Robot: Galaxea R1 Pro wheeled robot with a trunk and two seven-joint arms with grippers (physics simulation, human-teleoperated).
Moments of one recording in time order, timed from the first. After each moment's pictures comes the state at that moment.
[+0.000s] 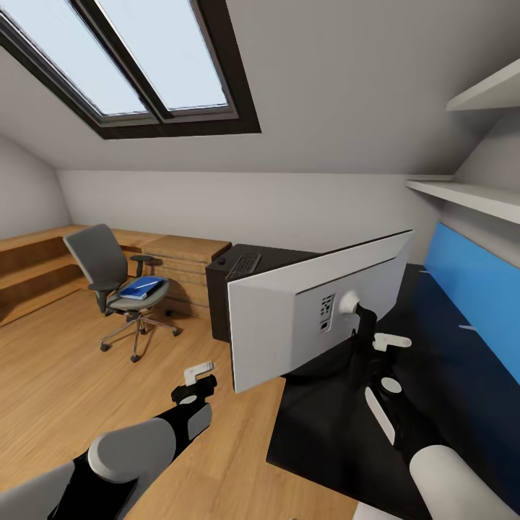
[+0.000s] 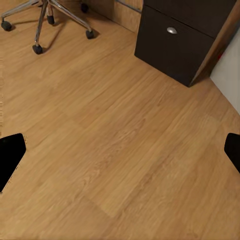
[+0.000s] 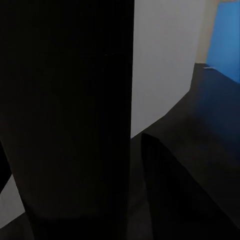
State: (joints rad) left arm -0.89 -0.16 -2.13 -0.02 2.35 -0.27 0.38; right arm -0.65 -0.09 0.06 -0.74 -0.12 -0.19 -0.27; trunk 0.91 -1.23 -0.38
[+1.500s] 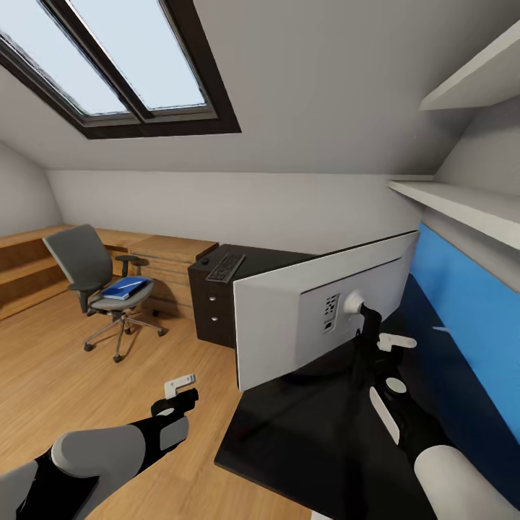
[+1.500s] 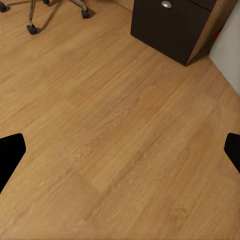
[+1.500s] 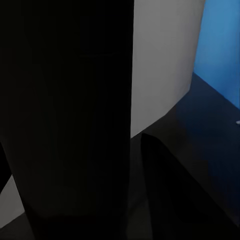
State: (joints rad) left arm -0.89 0.01 -2.13 -0.22 2.35 -0.31 0.38; right arm -0.65 -0.11 0.05 -0.74 -0.14 -0.19 -0.27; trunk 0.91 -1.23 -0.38
